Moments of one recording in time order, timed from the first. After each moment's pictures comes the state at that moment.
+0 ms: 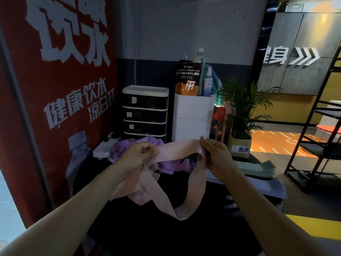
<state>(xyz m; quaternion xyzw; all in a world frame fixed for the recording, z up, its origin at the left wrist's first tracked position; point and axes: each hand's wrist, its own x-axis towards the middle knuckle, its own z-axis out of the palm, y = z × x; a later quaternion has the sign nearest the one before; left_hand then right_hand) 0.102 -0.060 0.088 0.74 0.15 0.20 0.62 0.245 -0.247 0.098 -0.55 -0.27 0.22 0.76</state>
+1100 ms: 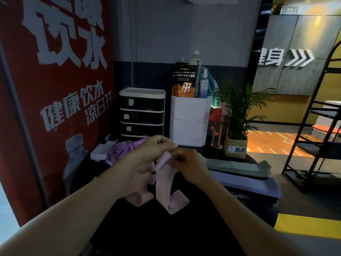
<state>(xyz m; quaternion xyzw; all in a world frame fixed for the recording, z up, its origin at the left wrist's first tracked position) 0.133 -0.101 0.122 0.71 0.17 0.18 0.66 0.205 -0.224 0.086 -0.72 -0.48 0.05 0.50</state>
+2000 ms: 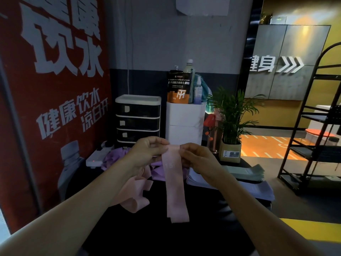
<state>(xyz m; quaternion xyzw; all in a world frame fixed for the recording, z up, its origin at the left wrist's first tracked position) 0.123 -0.104 0.130 0.69 0.10 0.22 0.68 0.223 -0.254 0.112 -0.61 -0.40 0.21 0.66</state>
